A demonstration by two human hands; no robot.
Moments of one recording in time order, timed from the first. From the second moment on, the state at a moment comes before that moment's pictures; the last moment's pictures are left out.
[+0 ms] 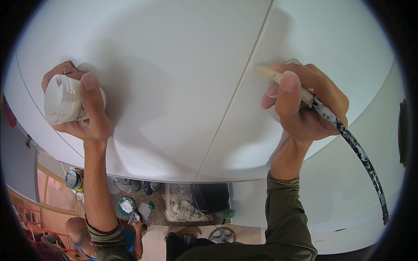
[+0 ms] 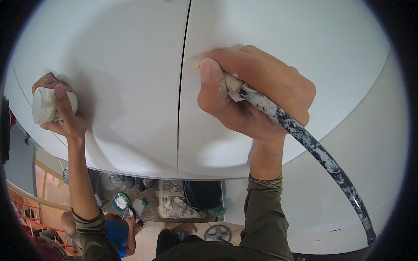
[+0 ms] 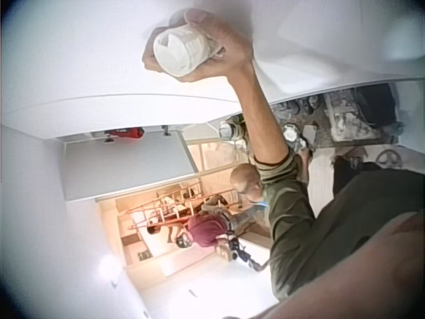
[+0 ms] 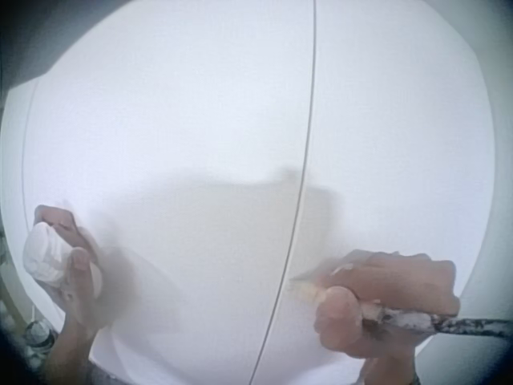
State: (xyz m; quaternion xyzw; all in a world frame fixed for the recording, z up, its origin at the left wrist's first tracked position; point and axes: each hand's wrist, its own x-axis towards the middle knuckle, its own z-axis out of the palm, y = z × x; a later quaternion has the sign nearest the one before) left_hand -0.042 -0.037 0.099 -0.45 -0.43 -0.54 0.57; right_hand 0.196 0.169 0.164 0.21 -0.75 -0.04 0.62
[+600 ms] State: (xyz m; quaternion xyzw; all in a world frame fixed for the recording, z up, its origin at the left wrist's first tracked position) left_hand -0.042 -0.038 0.099 -0.45 -0.43 -0.54 0.57; right_hand 0.196 0.170 0.162 0.20 -0.75 -0.03 0.63
